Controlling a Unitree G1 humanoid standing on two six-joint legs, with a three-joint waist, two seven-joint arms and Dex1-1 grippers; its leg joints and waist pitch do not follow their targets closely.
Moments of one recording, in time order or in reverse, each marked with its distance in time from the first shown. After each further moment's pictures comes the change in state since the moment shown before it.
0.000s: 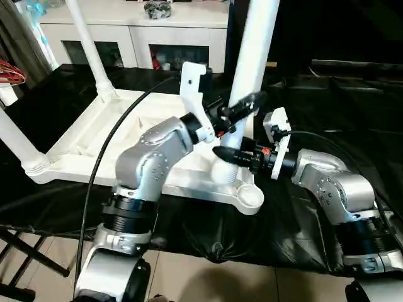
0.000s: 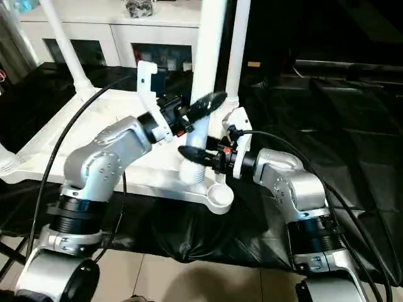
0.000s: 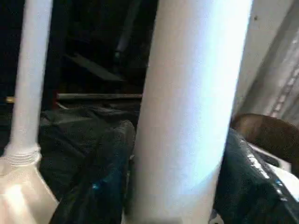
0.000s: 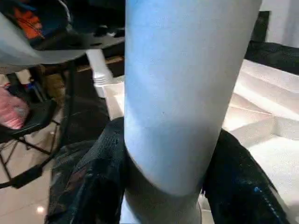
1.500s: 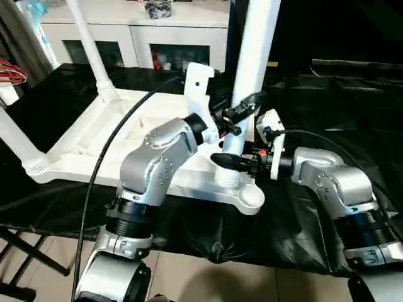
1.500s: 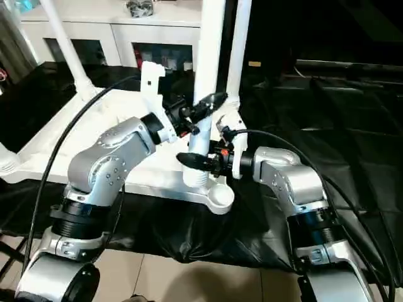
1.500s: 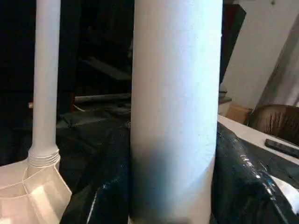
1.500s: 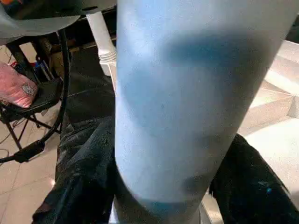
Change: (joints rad) left arm 0.017 0.011 -0.059 -0.032 0.055 -0.035 0.024; right arm -0.046 -0.032 0.056 0.045 -0.027 0.056 0.048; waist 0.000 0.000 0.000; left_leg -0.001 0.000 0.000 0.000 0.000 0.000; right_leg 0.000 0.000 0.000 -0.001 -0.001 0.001
